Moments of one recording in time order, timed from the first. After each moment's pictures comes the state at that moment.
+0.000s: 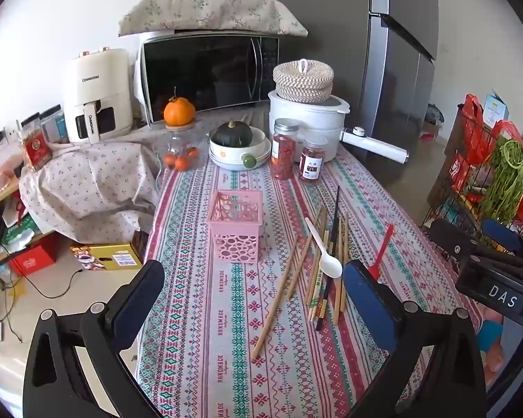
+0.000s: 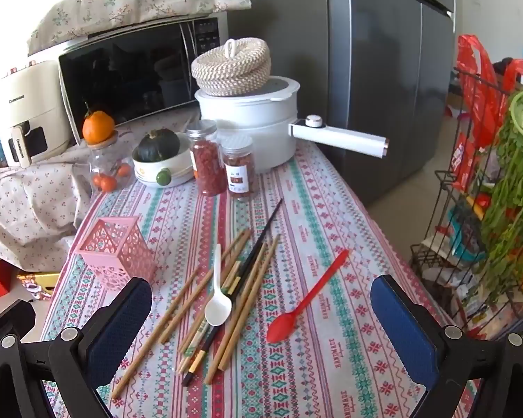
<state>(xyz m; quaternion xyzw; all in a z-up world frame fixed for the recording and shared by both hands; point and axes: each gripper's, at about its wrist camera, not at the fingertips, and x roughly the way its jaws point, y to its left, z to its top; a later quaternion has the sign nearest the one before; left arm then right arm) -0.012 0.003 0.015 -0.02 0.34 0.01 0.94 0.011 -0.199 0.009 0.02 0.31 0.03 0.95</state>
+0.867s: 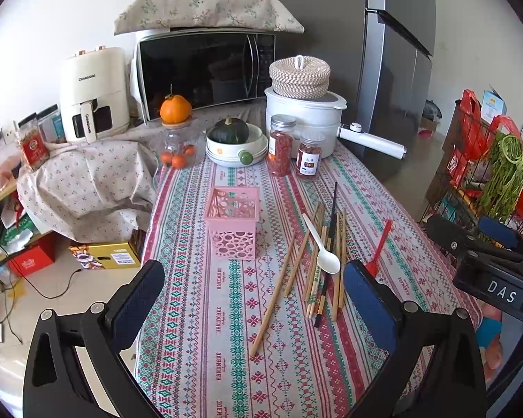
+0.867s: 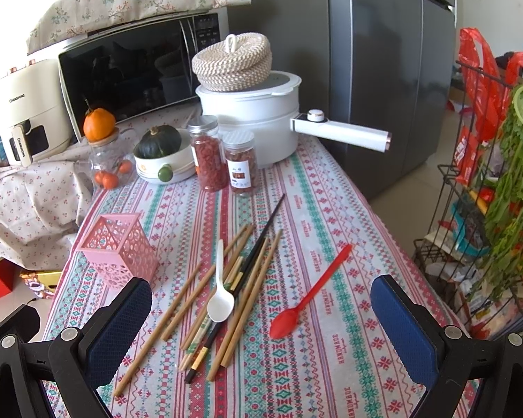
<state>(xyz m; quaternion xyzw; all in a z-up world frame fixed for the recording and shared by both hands) -0.013 0.000 0.012 -0.02 0.34 0.01 0.94 0.012 -0.196 0.008 0.02 0.31 0.03 0.95</state>
